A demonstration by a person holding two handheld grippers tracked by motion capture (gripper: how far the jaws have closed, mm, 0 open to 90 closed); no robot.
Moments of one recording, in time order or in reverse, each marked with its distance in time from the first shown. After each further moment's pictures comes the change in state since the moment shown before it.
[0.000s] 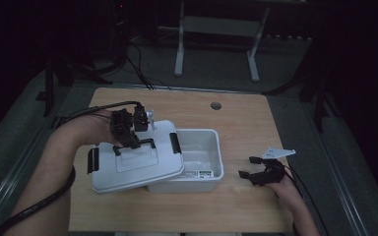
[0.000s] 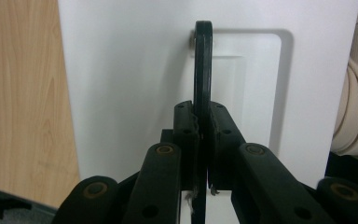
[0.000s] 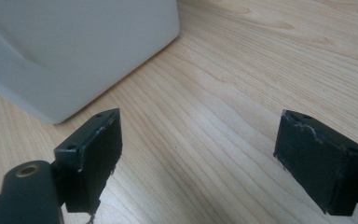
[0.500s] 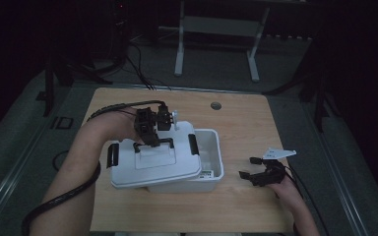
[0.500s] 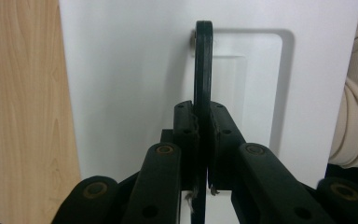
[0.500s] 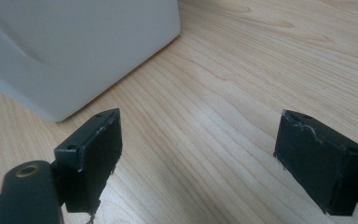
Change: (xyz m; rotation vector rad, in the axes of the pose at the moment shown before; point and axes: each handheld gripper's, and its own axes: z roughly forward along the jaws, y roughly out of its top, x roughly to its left) left arm -0.002 0.051 0.008 0.005 0.000 0.084; right arm 0.000 -0.002 -0.002 0.001 0.000 0.001
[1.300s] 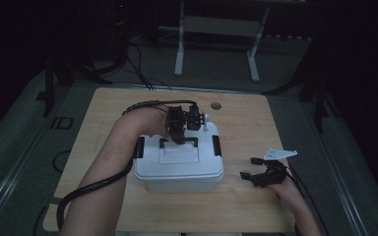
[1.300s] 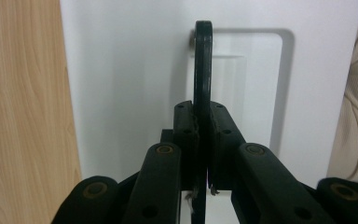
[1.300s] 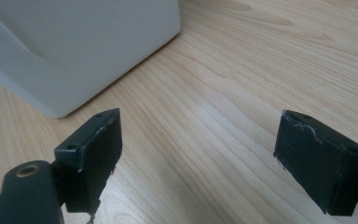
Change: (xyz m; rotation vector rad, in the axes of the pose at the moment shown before) left arm 0.003 0.065 0.011 0.001 0.013 0.110; right arm 0.001 -0.001 -0.003 0.006 0.001 -0.003
